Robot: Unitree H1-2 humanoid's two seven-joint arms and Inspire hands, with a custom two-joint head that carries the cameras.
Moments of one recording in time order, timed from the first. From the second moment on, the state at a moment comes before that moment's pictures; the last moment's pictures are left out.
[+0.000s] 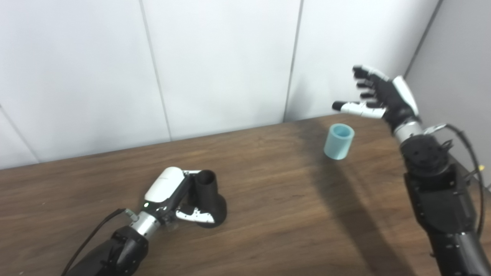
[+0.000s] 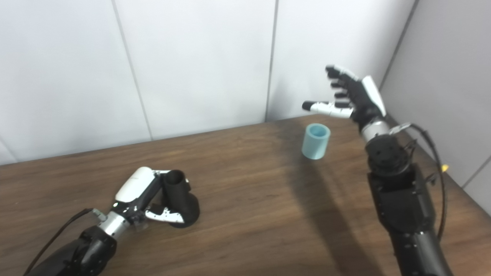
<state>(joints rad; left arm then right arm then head) -0.67 0.34 -0.90 0.70 0.43 -0.48 0.39 -0.37 -0.49 -0.23 -0.08 -0.22 0.42 0.06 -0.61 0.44</state>
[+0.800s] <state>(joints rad) -0.67 0.36 -0.92 0.68 0.41 -0.48 0.39 -0.36 -0.48 -0.18 0.20 -0.18 0.37 0.07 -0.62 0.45</state>
